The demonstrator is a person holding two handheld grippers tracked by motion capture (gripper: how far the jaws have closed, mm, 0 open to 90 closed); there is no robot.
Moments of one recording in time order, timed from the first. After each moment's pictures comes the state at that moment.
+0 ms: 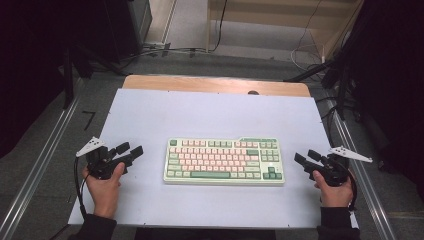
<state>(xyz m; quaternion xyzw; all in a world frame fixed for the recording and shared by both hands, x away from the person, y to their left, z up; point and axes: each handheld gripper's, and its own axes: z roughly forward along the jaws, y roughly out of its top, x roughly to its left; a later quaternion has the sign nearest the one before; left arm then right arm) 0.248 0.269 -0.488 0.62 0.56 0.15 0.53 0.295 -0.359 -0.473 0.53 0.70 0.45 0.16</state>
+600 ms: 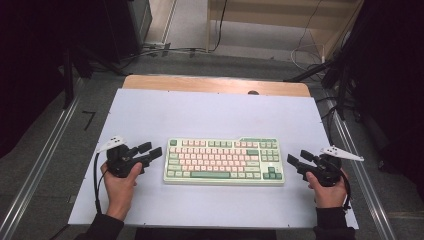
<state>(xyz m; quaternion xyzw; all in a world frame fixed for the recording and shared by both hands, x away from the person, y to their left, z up) 0.262 0.221 -0.482 0.66 0.50 0.10 0.56 0.294 -0.340 -0.472 0.51 0.72 0.45 0.15</state>
